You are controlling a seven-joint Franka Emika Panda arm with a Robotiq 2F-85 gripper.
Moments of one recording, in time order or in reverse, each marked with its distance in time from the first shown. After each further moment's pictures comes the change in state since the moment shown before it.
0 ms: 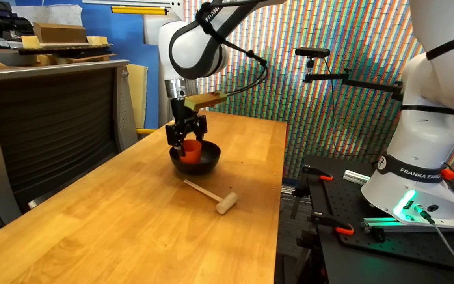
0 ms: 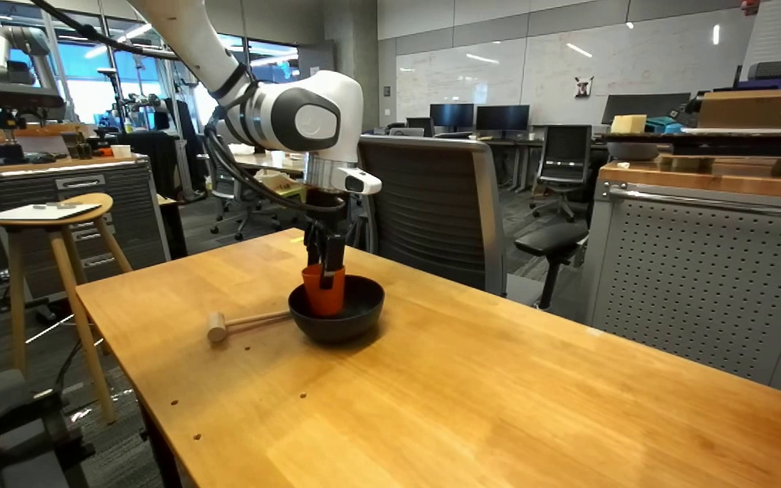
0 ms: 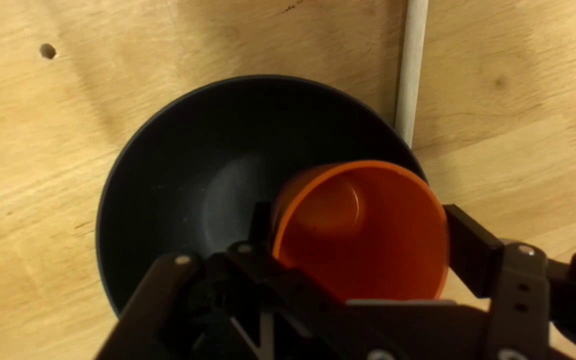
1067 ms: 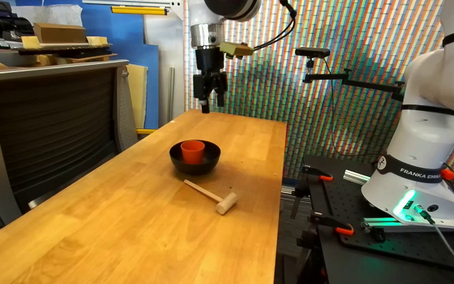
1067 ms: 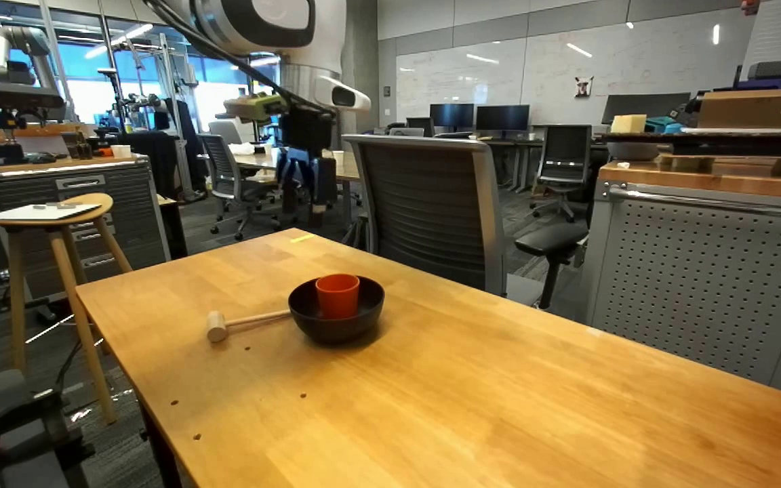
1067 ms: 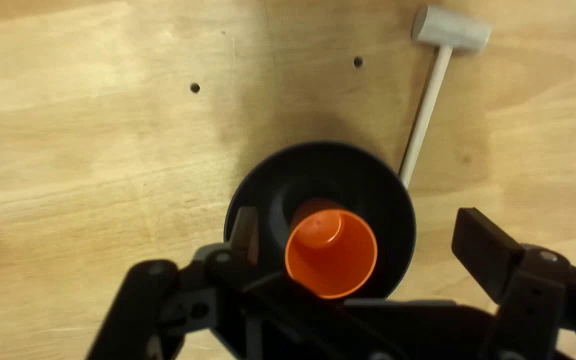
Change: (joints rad) arm -0.059 -0.384 -0.005 -0.200 -0.041 -0.159 -0.218
